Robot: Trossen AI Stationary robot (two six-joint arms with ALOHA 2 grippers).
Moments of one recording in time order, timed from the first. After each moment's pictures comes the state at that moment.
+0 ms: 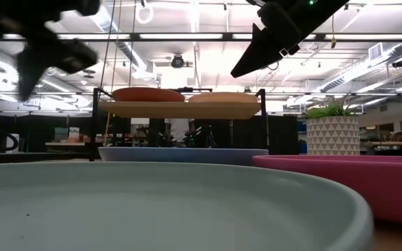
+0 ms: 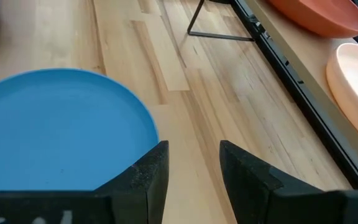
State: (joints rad) left arm -0.48 1.49 1.00 -0.74 0.09 -0.20; right arm 0.33 1.56 0.99 -0.20 0.71 0.18
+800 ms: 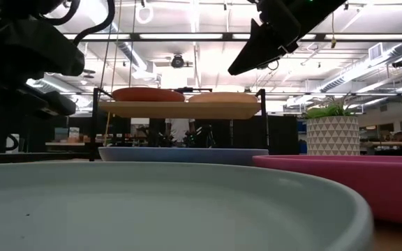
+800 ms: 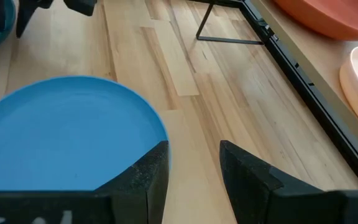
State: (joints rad) left arm -0.47 1.49 0.76 -0.51 0.15 -0.31; right arm 0.33 1.56 0.99 -0.17 0.68 0.18
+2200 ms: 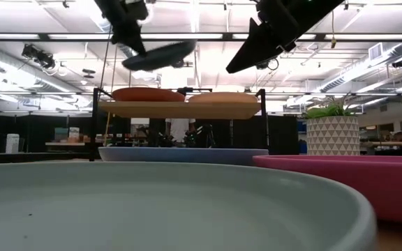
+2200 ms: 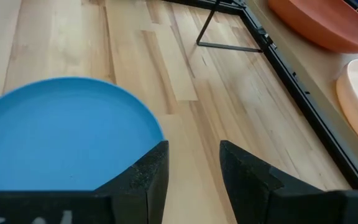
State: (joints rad) left arm 0.80 1.39 1.55 -0.92 0.05 0.19; right arm 0.32 1.56 0.99 -0.15 0.68 0.13
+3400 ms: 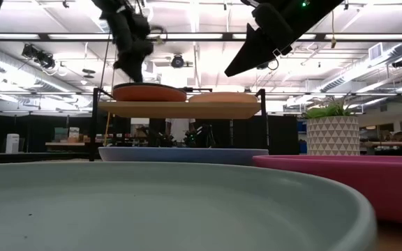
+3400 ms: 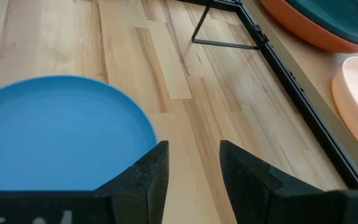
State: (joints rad) left arm 0.97 1.73 1.83 -1.21 0.12 0.29; right arm 0.30 1.56 0.99 -0.15 0.66 0.11
